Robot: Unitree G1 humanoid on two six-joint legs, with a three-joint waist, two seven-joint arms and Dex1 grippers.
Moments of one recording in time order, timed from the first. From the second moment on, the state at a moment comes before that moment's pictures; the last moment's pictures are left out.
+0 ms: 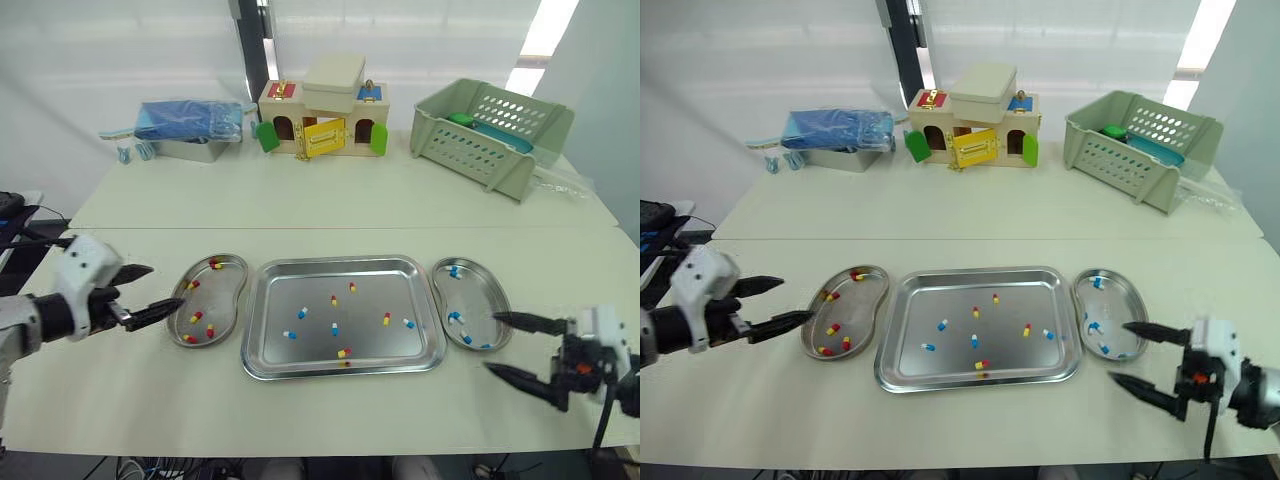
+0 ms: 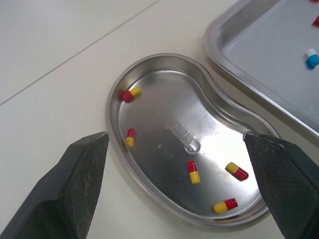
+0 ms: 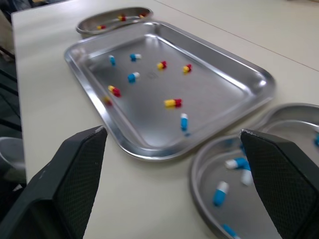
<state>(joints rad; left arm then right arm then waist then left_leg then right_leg) 0.04 0.98 0.56 -0.11 -0.40 0.51 -1.05 0.28 -0.91 -0.40 -0.26 0.68 0.21 1.17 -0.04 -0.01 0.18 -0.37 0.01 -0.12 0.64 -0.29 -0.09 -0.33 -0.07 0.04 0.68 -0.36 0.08</state>
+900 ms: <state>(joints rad) 0.35 0.80 0.75 -0.01 -0.48 0.20 -1.13 0.09 -1.03 -0.46 0.20 0.48 0.20 1.30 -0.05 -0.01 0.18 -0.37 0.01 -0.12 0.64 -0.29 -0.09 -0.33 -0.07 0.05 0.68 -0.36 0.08</state>
